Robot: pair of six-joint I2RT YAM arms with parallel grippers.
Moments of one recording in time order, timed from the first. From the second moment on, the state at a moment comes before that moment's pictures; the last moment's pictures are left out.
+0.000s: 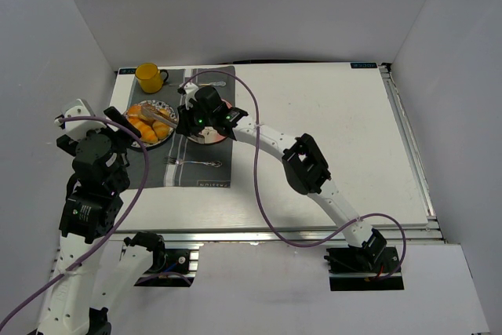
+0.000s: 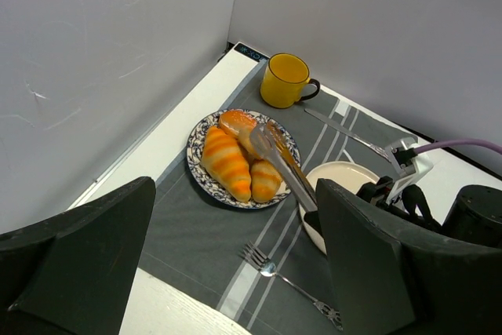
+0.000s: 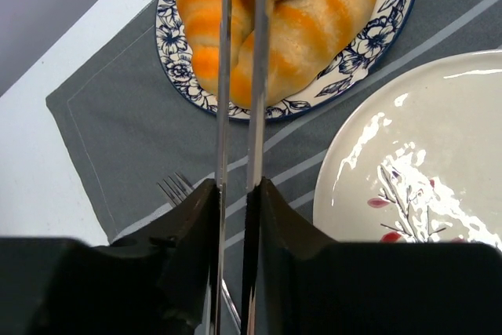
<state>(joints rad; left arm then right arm) -0.26 0.65 1.12 -0.58 -0.73 -0.29 0.91 2.56 2.31 -0.18 -0.31 0.25</state>
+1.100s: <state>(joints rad) -0.26 0.65 1.12 -0.58 -0.73 -0.29 0.91 2.34 2.15 -0.17 -0.28 0.25</state>
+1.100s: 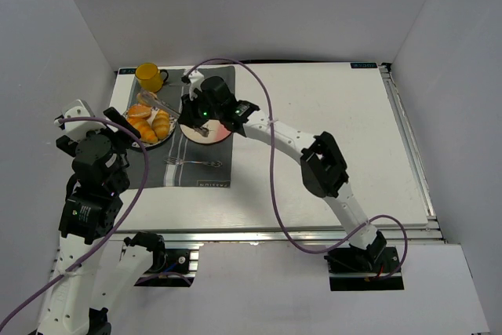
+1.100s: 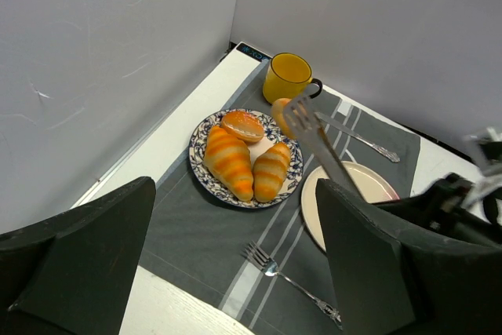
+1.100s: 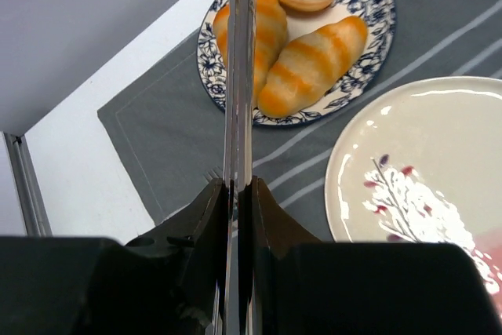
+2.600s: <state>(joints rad) -0.26 0.61 1.08 -0.60 -0.59 -0.33 0.85 1.99 1.52 -0.20 0.03 0.29</state>
